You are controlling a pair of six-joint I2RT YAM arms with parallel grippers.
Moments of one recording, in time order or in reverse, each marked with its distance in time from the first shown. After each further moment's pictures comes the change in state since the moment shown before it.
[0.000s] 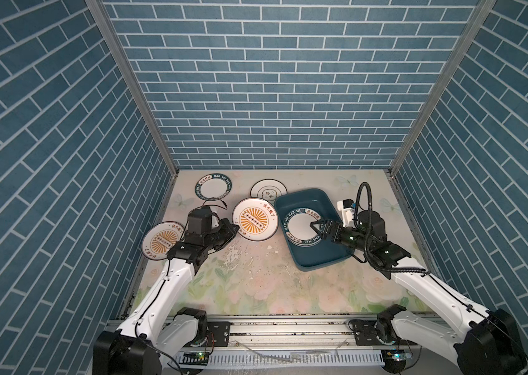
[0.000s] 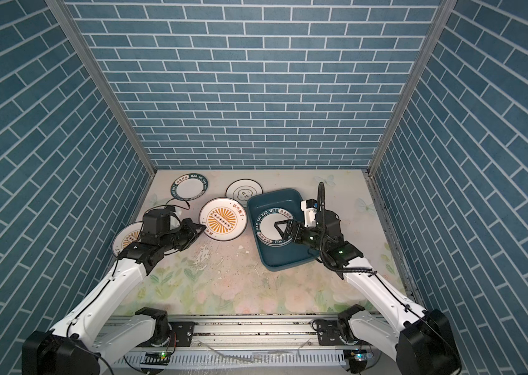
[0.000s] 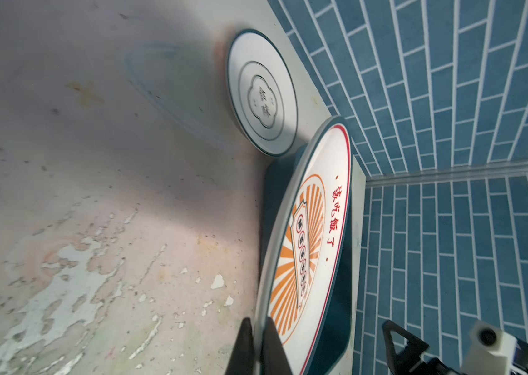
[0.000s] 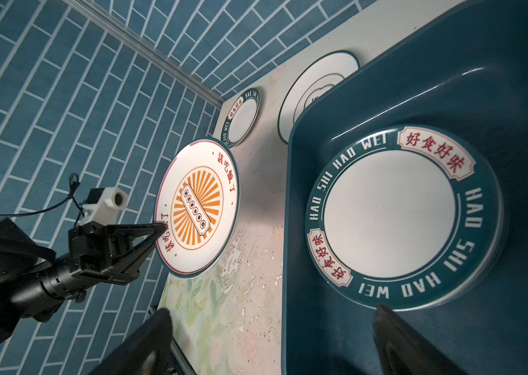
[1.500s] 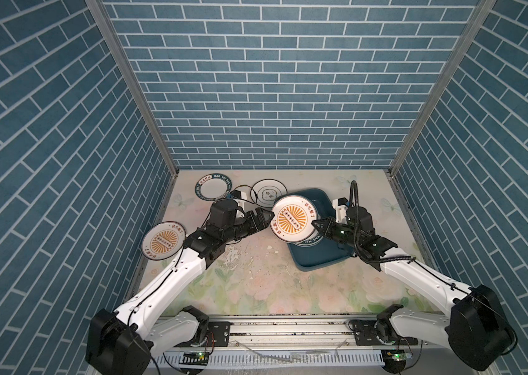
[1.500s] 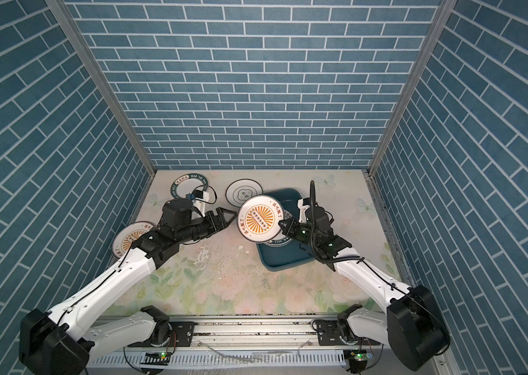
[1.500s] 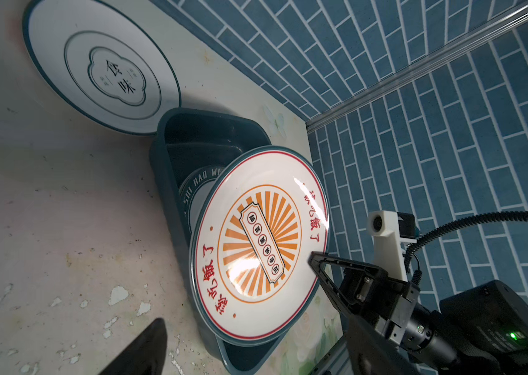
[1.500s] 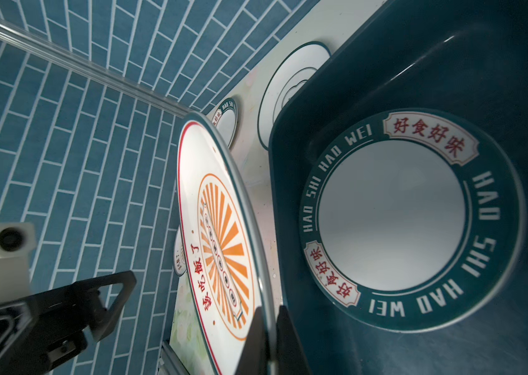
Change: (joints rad) left arm -0.271 0.064 0.165 0.044 -0.079 0.079; right arm 0.028 0.116 0.039 0.039 0.127 0.181
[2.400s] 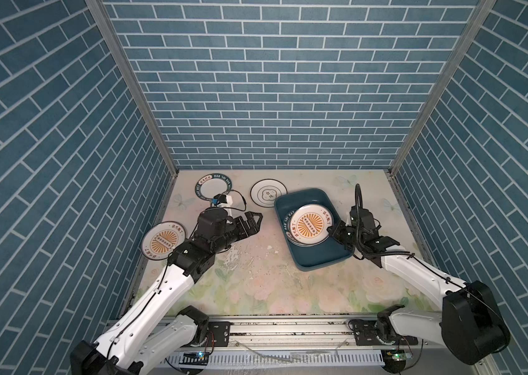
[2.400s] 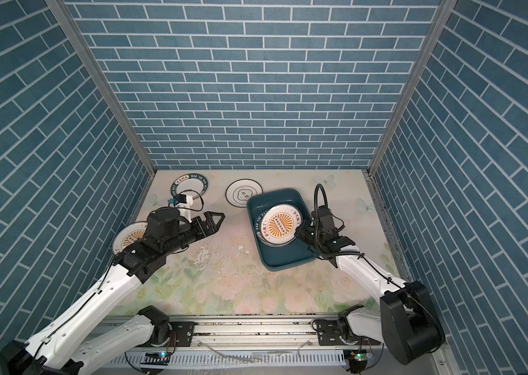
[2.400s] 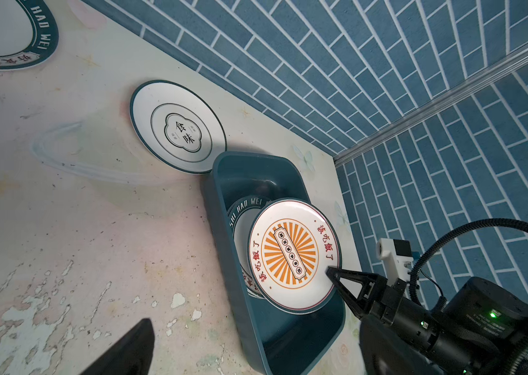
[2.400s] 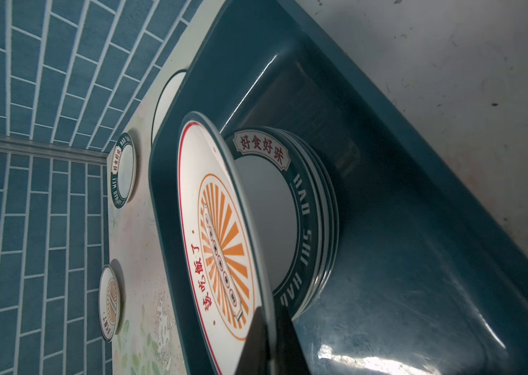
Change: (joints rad) left arm 0.000 -0.154 -0.044 -0.096 -0.187 0.066; right arm -0.109 0.067 -0.019 -0.143 0.119 0.012
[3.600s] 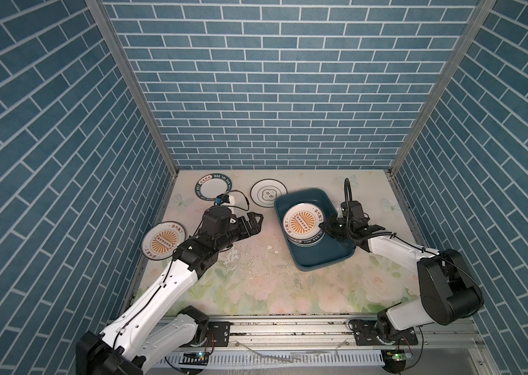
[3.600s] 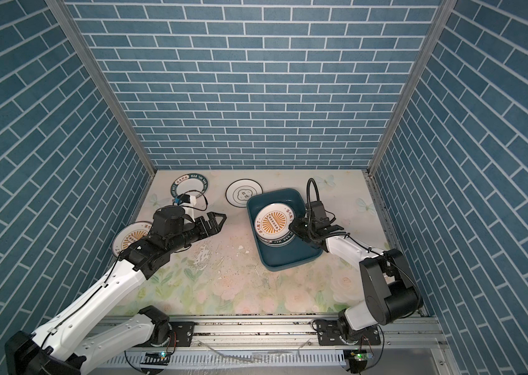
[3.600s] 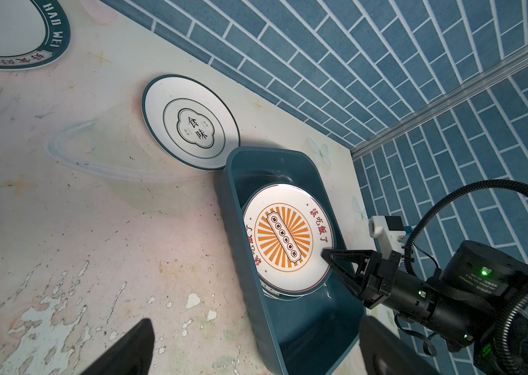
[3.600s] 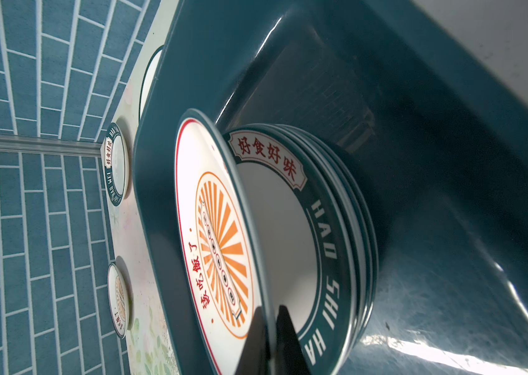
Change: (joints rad) left arm 0.000 0.049 0.000 -0.002 -0.020 0.035; right arm -0.012 0.234 0.122 0.055 -0.104 0.013
